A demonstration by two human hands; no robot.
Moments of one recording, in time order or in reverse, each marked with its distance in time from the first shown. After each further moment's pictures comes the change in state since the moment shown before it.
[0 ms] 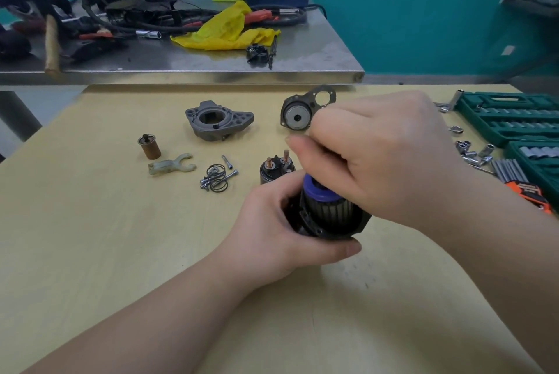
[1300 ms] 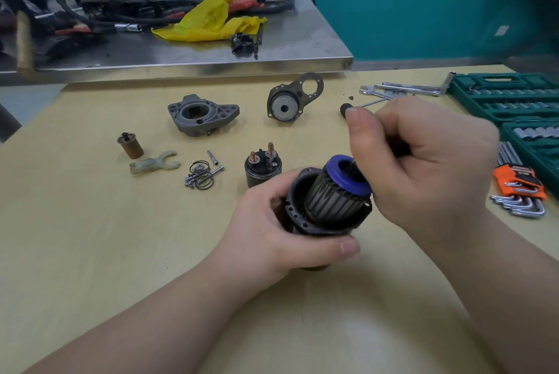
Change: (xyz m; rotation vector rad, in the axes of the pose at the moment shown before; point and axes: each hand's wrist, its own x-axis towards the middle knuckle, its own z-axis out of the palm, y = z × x) left_hand 0.001 -0.003 0.011 -0.173 -0.082 -0.068; right_hand -0.056 0.011 0.011 0.218 0.385 0.389
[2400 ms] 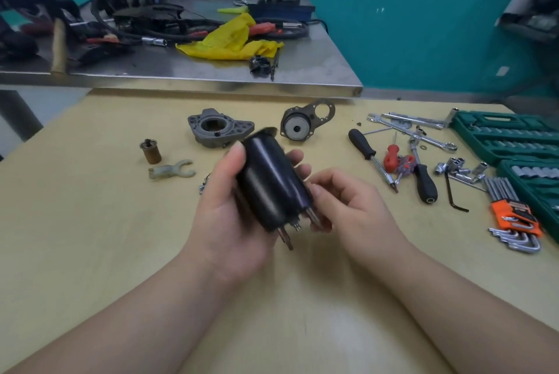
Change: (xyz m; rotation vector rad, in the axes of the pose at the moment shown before) left_hand 0.002 0.020 -0.024 -0.863 0.304 -0.111; right_hand -0.042 0.008 0.048 0.649 -0.521 0.818
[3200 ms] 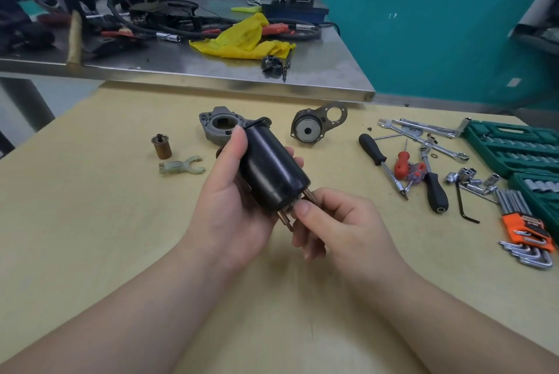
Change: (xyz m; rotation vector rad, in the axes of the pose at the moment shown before) left_hand 0.014 0.011 -0.010 -0.002 0.155 0.107; right_hand -0.014 -0.018 0.029 0.120 -0.094 0.071
